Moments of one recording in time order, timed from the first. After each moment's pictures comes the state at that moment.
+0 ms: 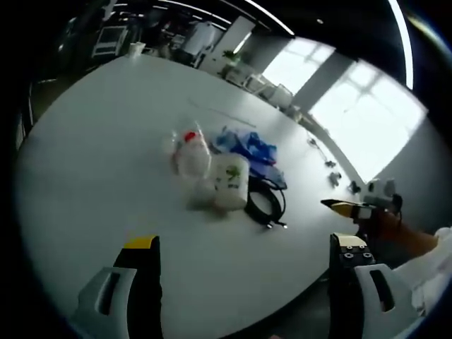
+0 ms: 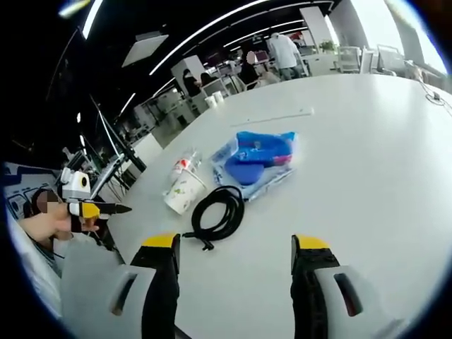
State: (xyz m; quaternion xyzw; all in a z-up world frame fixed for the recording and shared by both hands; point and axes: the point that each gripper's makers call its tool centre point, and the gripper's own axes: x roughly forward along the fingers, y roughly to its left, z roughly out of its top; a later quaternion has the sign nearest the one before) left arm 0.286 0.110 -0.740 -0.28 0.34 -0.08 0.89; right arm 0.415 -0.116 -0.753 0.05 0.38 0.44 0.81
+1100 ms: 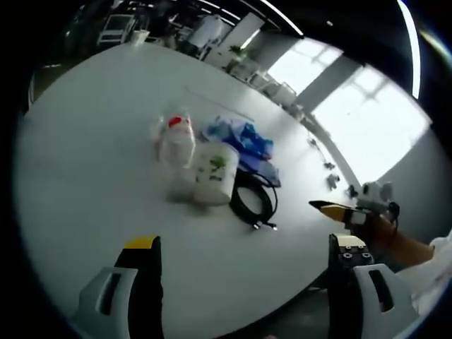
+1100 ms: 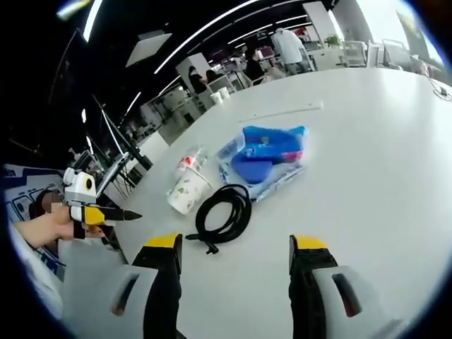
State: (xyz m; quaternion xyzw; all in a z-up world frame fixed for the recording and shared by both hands) left arm 0.302 0.076 -0.752 -0.31 0.35 -0.08 0.88; right arm 0.409 -0.098 -0.756 0.06 0.39 0.46 0.80
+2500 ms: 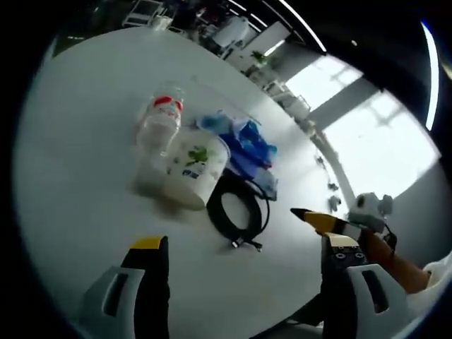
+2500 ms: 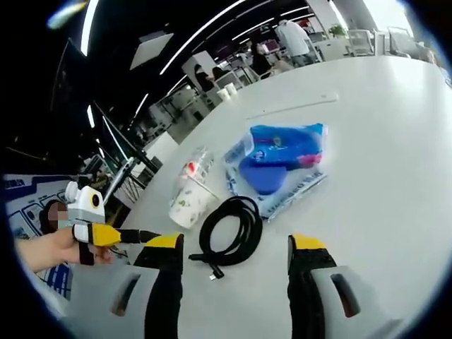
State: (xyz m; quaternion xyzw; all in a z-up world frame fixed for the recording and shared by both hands) left arm 0.346 0.039 -0.766 -0.38 0.33 -0.03 0.86; right arm 0.434 -0.061 -0.767 0.09 0.40 0.49 0.77
